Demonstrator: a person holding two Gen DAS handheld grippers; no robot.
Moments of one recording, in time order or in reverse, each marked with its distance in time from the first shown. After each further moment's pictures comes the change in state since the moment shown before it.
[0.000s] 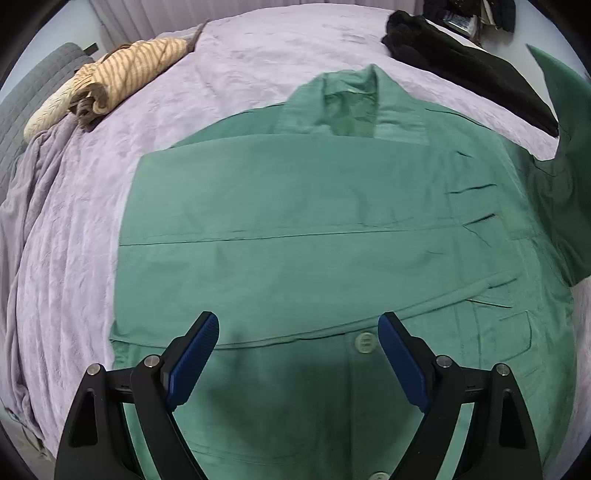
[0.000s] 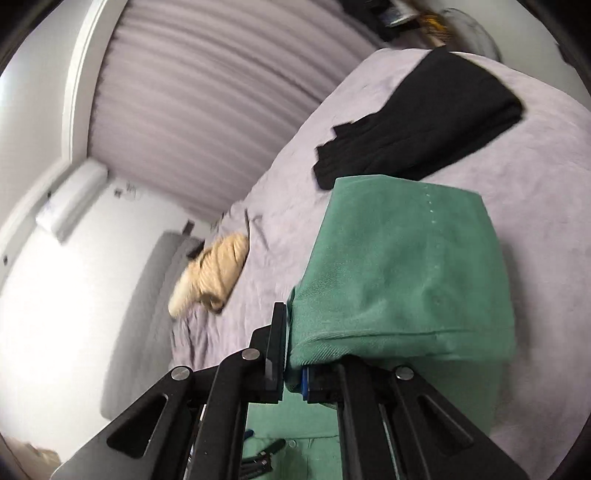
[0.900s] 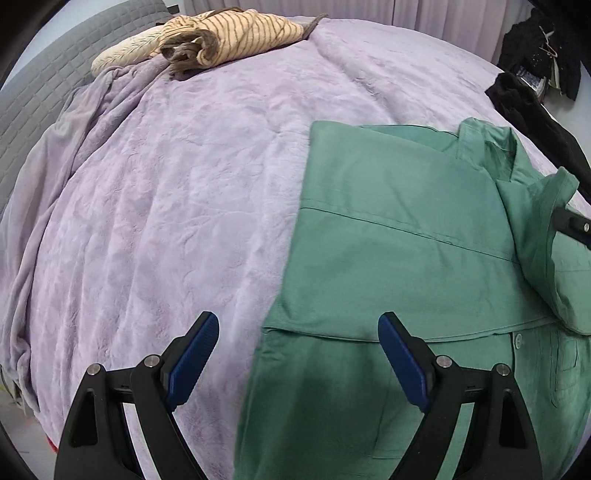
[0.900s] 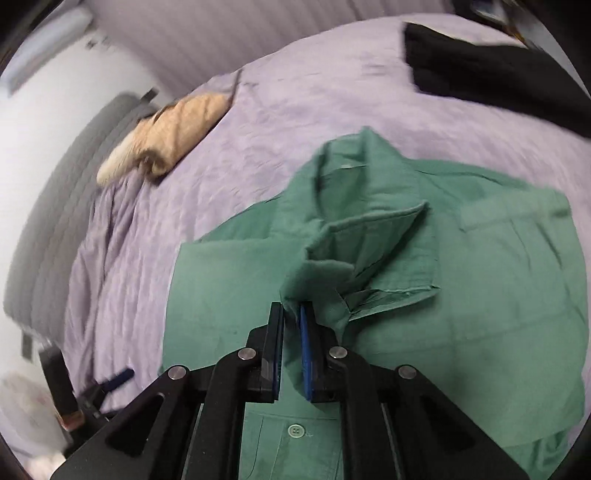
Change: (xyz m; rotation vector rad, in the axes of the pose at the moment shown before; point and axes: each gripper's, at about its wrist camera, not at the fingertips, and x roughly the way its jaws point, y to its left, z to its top) left arm 0.006 0.160 -0.032 -0.232 -0.036 0.063; right arm 0.192 0.114 -0.134 -0.349 0.345 -0.310
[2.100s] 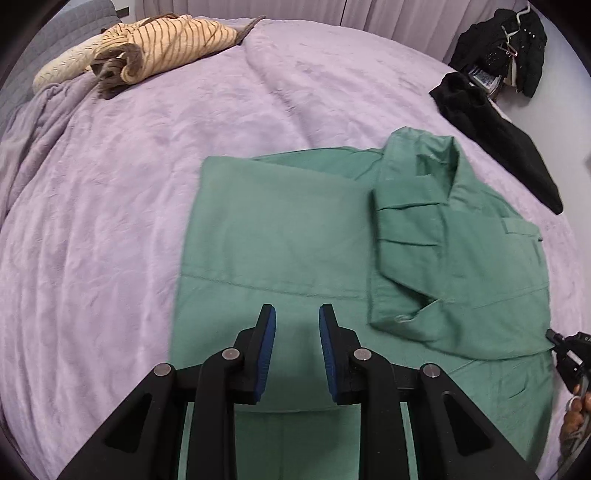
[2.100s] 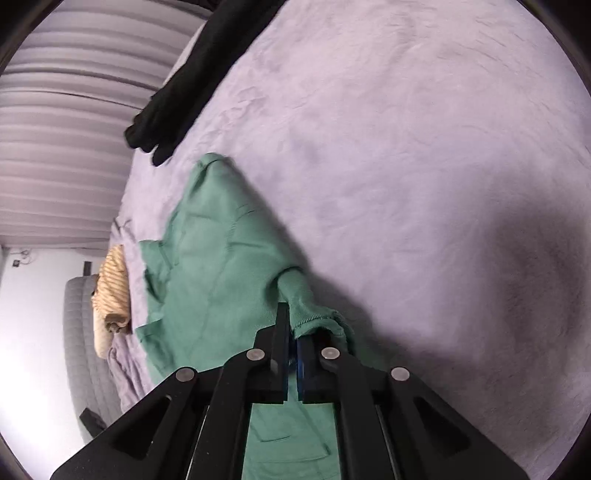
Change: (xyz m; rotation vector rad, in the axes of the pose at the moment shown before) left arm 0.010 -0.062 0.047 0.090 0.000 -0.200; right arm -0.104 -0.263 -0.138 0.884 -0.149 0.017
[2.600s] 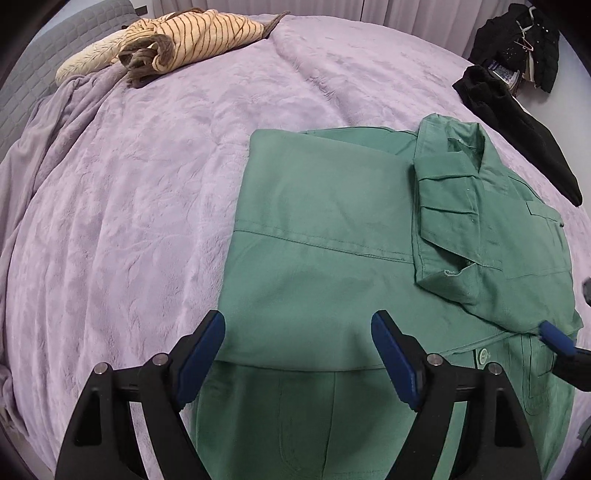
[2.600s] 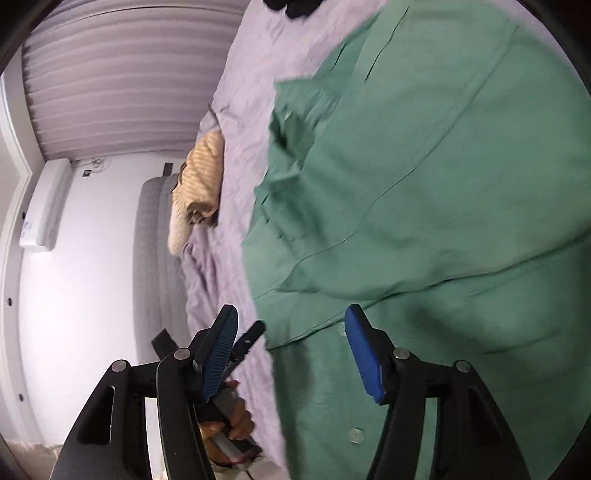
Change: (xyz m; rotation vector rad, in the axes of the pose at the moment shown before) left arm -0.007 0.029 -0.030 -0.030 0.011 0.071; right arm 0.081 0.135 -0.110 -0.167 0.391 0.384
